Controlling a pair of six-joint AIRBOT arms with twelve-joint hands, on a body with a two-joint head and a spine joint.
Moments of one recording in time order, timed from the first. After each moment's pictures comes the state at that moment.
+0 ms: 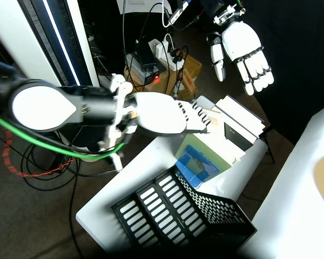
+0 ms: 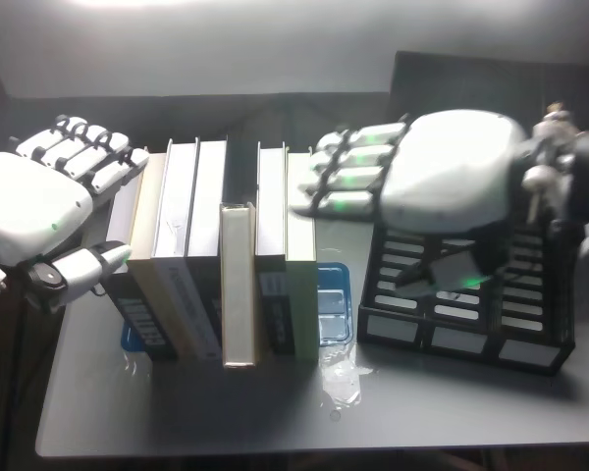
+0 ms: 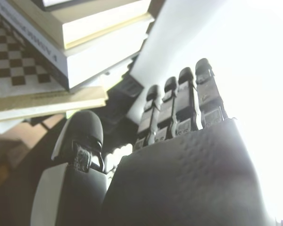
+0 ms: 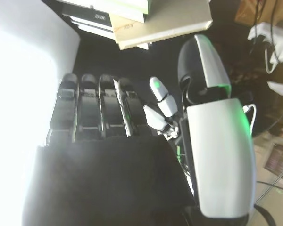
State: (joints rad) left arm 0.86 -0.98 1.13 -0.48 -0.81 1.46; right arm -0.39 -1.25 1.28 -0.98 0.33 -0.46
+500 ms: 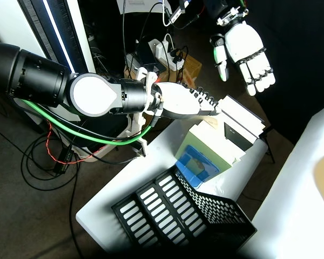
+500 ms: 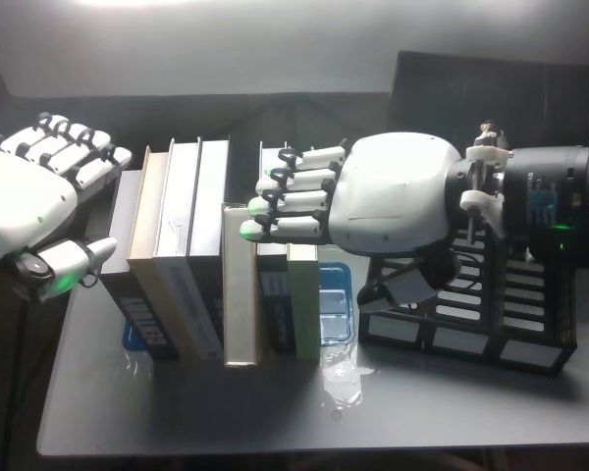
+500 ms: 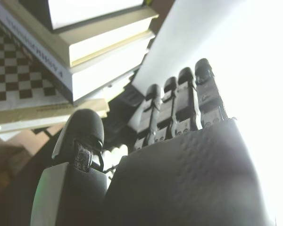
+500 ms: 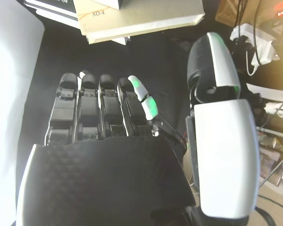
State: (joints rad) left arm 0.86 -0.97 1.15 -0.49 -0.78 1.46; right arm -0.37 -1.35 1.32 -1.02 0.34 -0.47
